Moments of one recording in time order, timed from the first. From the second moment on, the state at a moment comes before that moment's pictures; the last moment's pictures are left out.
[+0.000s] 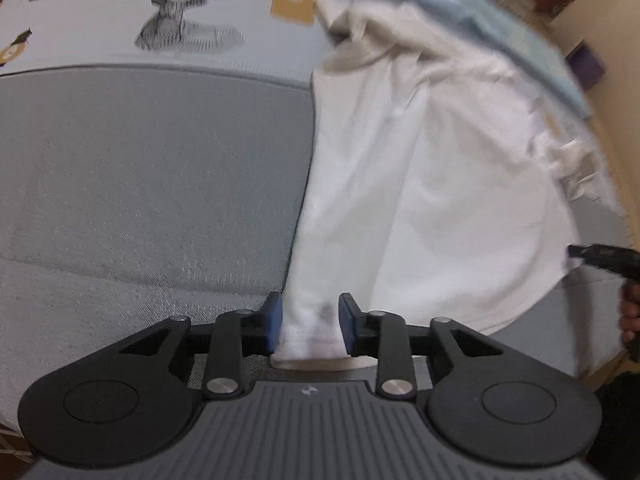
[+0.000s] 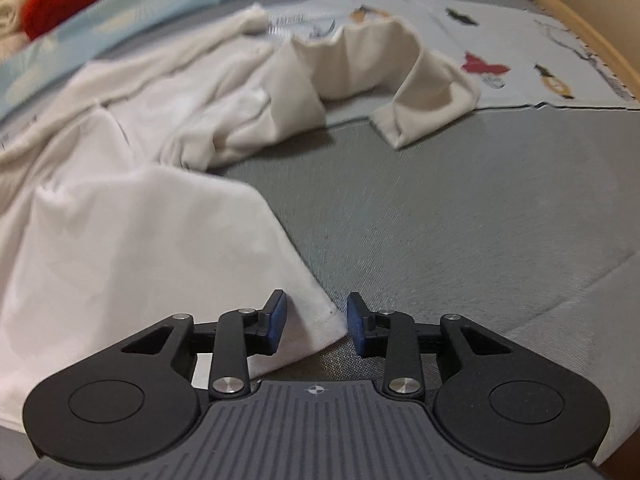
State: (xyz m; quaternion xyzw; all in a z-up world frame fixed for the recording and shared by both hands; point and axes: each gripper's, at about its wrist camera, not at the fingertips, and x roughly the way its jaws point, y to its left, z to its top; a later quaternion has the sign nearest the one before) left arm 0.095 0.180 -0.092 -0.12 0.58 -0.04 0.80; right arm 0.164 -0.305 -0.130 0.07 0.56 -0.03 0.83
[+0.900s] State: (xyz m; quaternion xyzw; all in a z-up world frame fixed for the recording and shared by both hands) left arm 0.040 0.130 -0.098 0.08 0.64 -0.15 0.75; right arm 0.057 -0.344 -0.105 -0.04 0.60 0.14 0.79
